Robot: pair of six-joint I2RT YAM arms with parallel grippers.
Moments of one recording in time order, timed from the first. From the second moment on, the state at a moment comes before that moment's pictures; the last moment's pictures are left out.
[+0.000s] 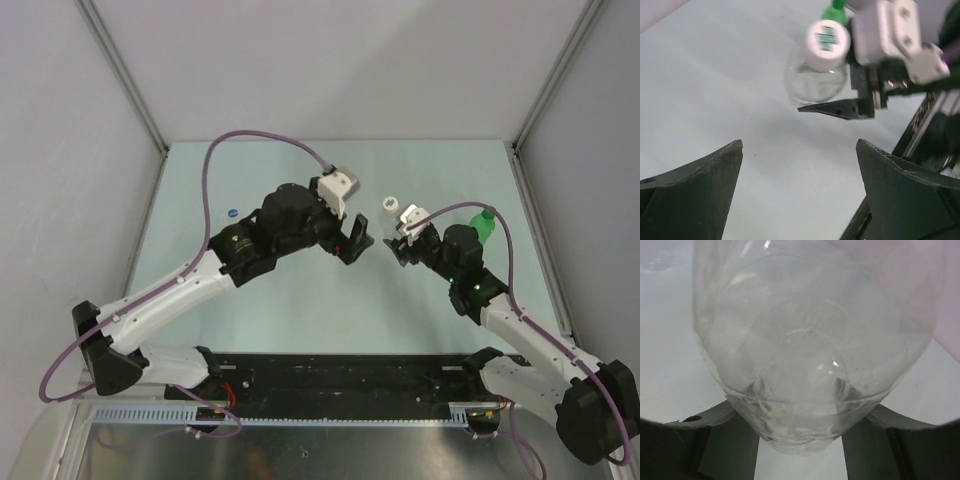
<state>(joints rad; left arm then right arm) -0.95 1.29 1.32 -0.37 0.08 -0.02 0.47 0.95 0.57 0.18 -0.26 -0.37</state>
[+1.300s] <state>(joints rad) -0.94 1.41 1.48 -0.37 0.01 -0.23 0.58 0.98 0.55 0.27 -0.19 -0.45</state>
